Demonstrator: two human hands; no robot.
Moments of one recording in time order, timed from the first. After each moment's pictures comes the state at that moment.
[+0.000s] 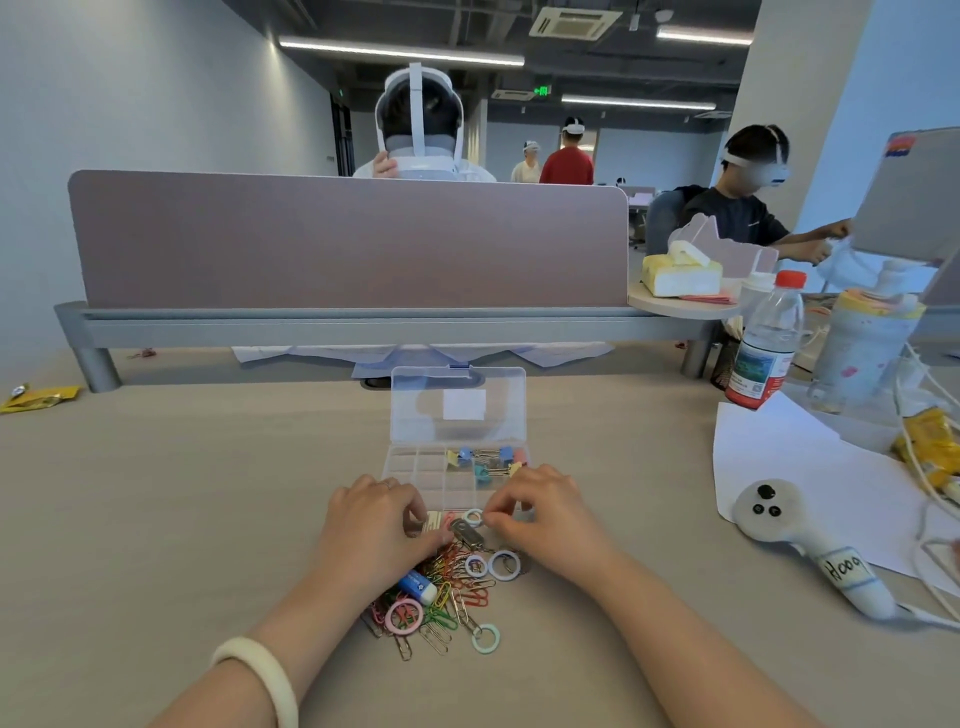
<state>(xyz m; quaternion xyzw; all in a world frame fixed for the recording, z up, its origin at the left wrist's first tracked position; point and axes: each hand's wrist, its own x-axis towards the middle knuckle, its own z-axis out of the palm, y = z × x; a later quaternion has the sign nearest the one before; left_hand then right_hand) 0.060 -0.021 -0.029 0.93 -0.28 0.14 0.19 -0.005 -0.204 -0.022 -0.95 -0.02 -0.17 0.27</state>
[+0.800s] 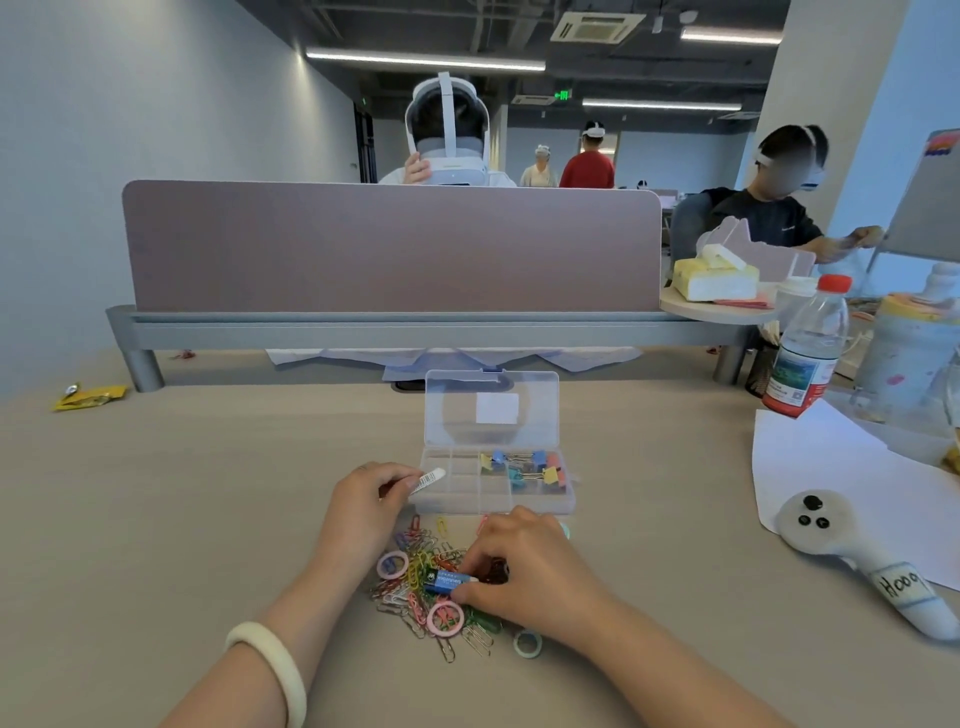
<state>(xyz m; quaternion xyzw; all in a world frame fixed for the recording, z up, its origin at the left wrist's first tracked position) 0.092 0.009 -0.029 0.86 -0.19 0.12 0.46 -0.018 -0.147 -0.022 -0.97 -0.09 -0.09 0.23</state>
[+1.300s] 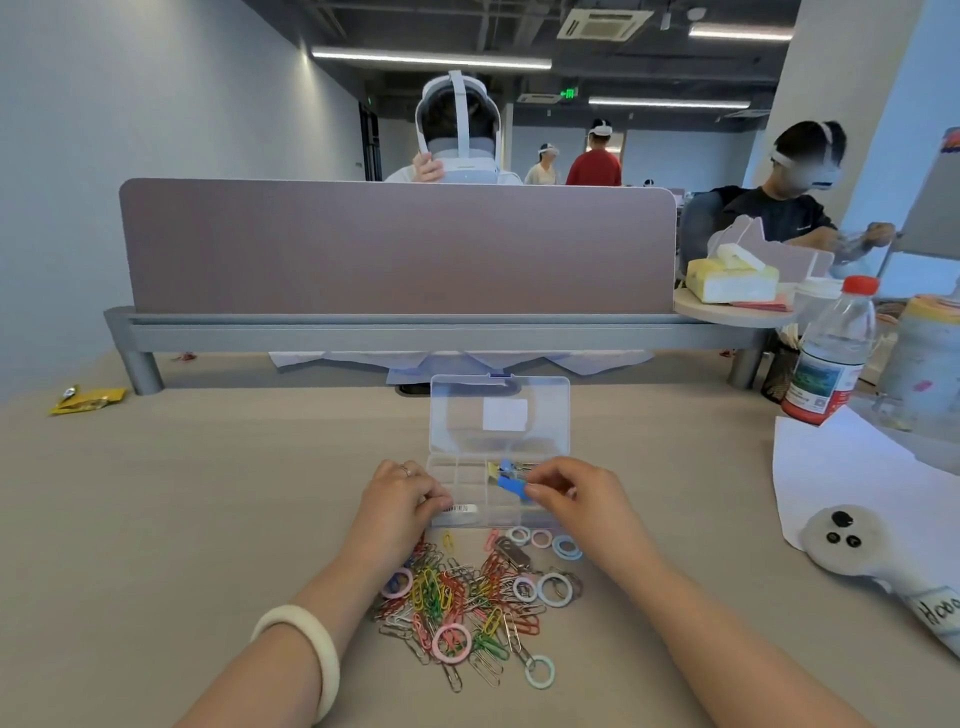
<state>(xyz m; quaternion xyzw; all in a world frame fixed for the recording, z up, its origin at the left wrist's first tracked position) 0.118 -0.012 -0.040 0.89 -0.29 0.13 0.33 0.024 -0.200 -0.015 -0.89 0.05 -0.19 0.41</state>
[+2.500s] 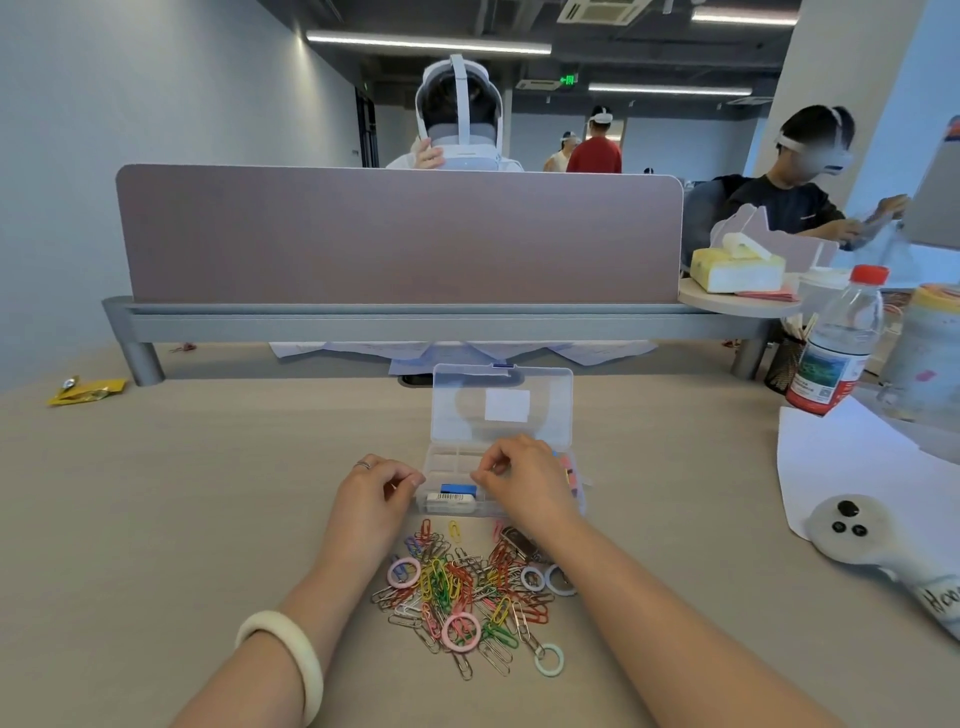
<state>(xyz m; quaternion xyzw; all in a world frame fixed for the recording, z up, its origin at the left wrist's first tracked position) 0.112 0.010 -0.038 0.88 -0.18 0.14 0.41 0.076 -0.158 -0.027 -0.93 0.07 -0.19 0.31</state>
